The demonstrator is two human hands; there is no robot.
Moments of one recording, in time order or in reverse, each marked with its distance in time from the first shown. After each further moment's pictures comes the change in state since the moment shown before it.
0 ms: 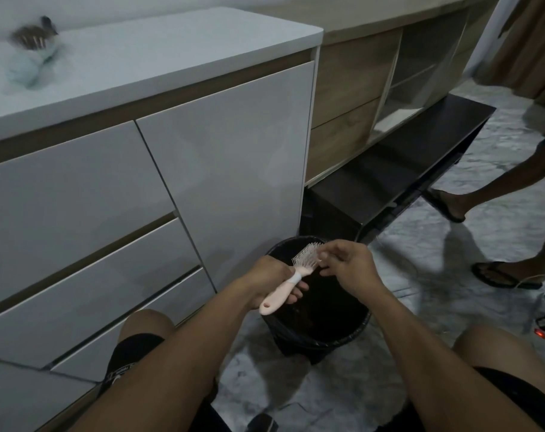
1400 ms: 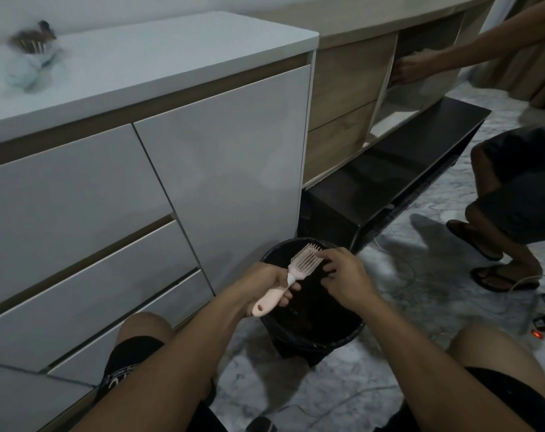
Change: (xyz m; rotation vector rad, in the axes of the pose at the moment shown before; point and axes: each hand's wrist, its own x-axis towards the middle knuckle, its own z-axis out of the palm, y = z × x) left_hand 0.010 -0.015 -0.013 -0.083 -0.043 0.005; right_hand -0.006 0.016 -0.002 -0.555 -0.053 -0.046
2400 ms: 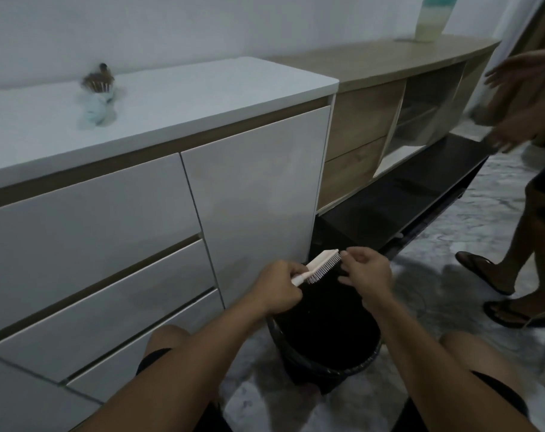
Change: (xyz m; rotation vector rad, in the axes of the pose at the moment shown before) left_hand -0.053 0.041 0.000 0.899 0.273 0.458; right_hand 0.020 -0.052 -0.021 0.695 0.307 0.356
